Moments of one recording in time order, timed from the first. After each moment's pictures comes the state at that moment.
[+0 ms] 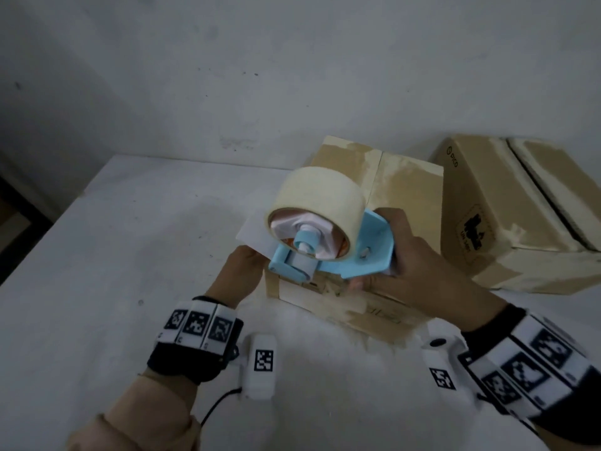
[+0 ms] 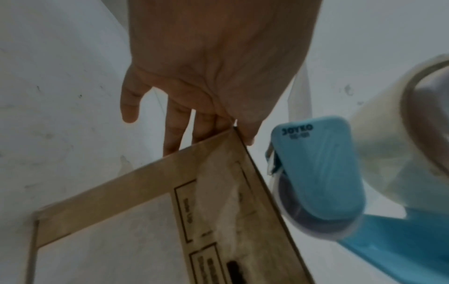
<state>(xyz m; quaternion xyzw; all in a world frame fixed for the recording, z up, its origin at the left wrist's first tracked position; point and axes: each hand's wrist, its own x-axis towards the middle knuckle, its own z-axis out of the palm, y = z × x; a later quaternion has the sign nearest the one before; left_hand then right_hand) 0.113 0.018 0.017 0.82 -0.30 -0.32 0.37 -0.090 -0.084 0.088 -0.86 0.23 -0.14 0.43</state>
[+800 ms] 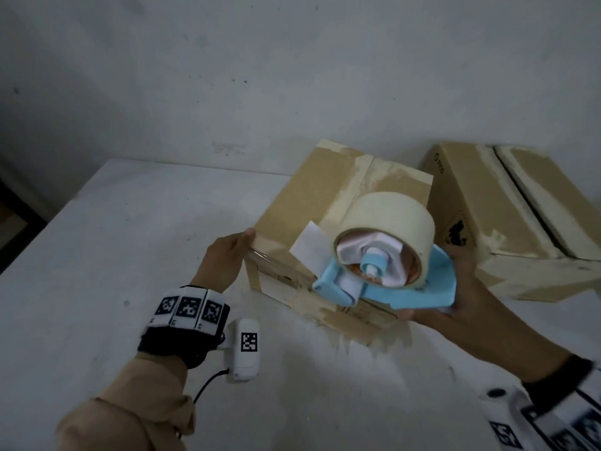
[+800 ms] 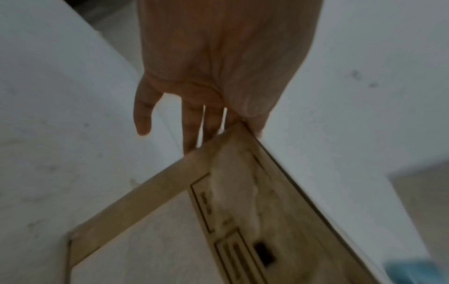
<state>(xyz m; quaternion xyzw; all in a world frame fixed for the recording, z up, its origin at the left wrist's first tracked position) 0.126 0.004 0.006 0.82 -0.35 -0.26 0.38 -0.185 -0.119 0.047 -0.82 0.27 -0.21 0.46</state>
